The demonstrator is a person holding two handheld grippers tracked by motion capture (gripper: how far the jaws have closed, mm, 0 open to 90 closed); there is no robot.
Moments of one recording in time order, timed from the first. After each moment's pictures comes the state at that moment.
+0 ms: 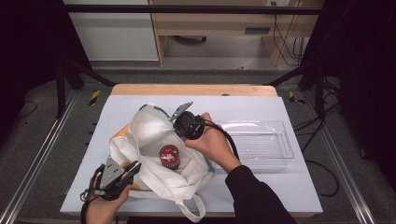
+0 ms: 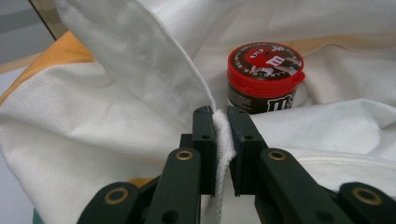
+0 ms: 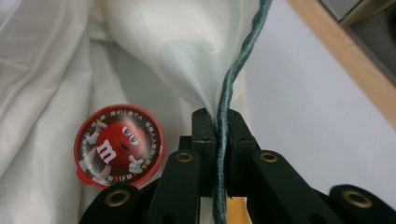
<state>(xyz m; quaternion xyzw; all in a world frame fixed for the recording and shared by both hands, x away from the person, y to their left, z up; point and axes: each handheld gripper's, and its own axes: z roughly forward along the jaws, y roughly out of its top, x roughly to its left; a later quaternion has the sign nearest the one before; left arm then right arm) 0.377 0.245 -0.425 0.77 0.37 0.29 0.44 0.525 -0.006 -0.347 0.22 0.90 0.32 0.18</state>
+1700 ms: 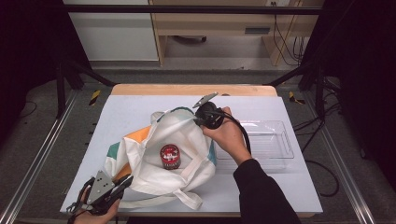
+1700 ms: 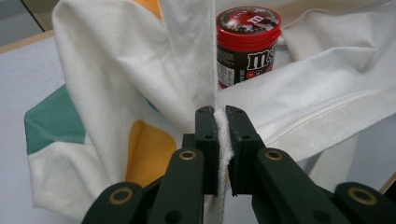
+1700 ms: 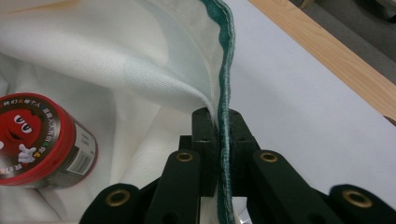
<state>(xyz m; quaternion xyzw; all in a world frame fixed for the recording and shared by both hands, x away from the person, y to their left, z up) 0.348 0.266 -0.434 0.79 0.36 0.27 0.42 0.565 -0.061 -0.365 0.31 0.88 0.32 0.18</state>
